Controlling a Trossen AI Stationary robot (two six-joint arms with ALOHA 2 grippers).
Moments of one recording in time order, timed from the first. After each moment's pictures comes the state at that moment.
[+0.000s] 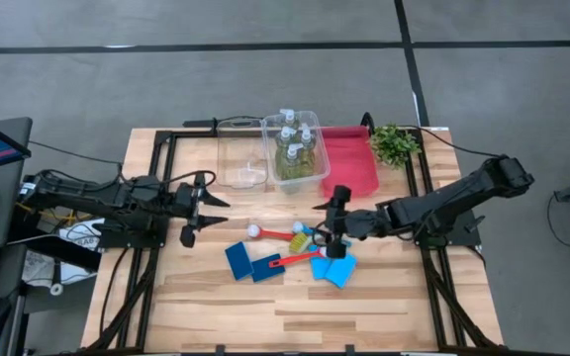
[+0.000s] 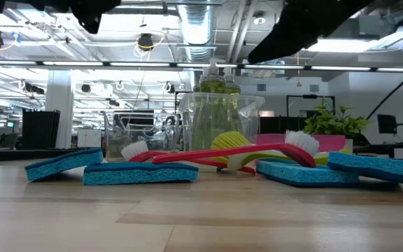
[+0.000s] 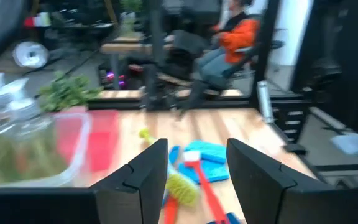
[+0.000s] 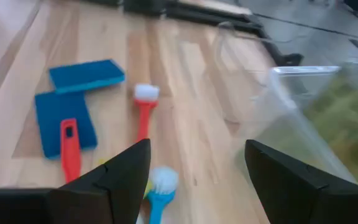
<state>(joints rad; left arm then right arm) -0.16 0.62 0.48 0.03 -0.07 0.02 0.27 1.17 0.75 -0.05 0.51 0.00</state>
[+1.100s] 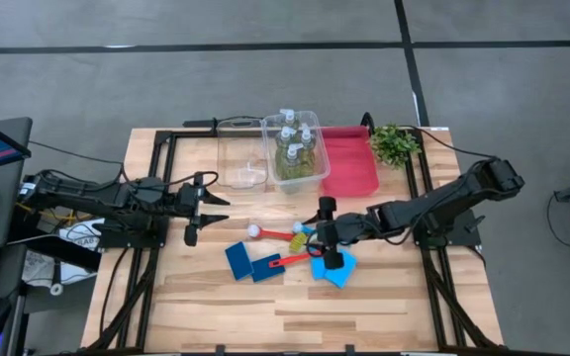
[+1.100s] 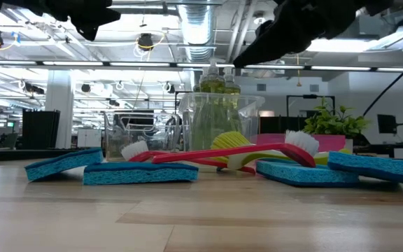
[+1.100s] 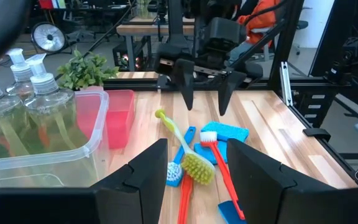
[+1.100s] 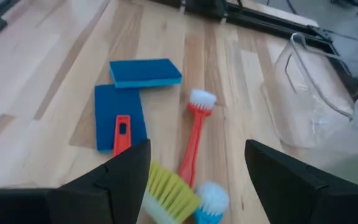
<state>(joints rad) -0.16 0.62 0.48 -0.04 -0.13 0.02 0.27 1.26 0.77 0.05 0.30 -0.09</state>
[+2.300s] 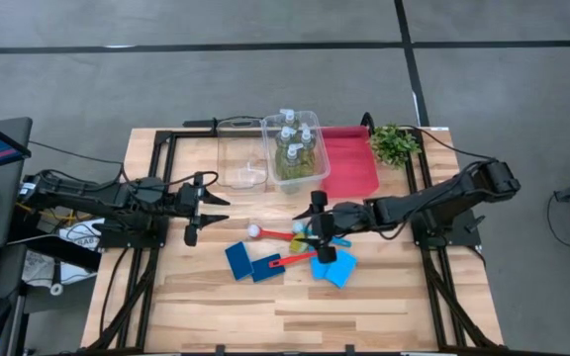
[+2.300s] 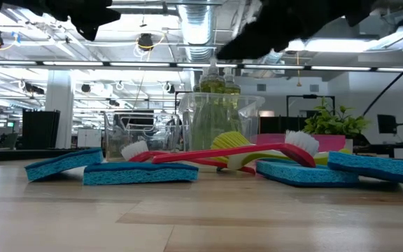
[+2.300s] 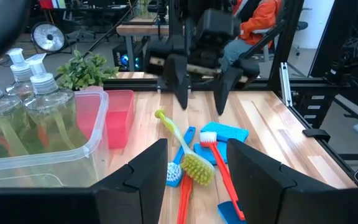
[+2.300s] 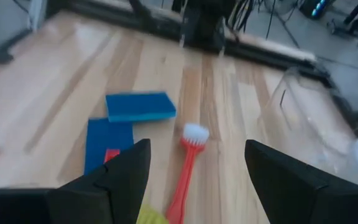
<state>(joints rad) -0.16 0.62 0.48 -0.04 -0.13 0.02 0.18 1.31 0.77 0.20 0.18 -0.16</state>
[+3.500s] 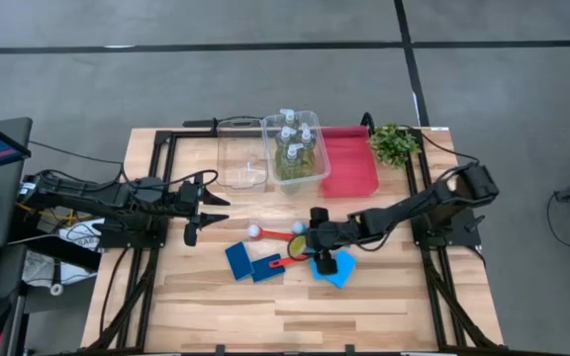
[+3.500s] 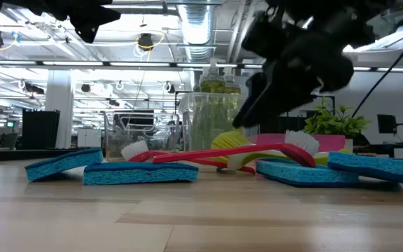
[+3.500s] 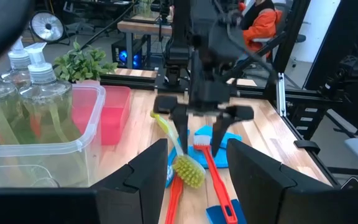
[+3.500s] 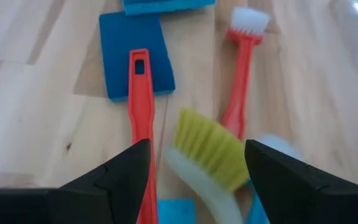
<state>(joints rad) -0.16 0.62 0.48 -0.03 -0.13 -0.07 0.23 1.49 0.77 0.07 0.16 0.04</state>
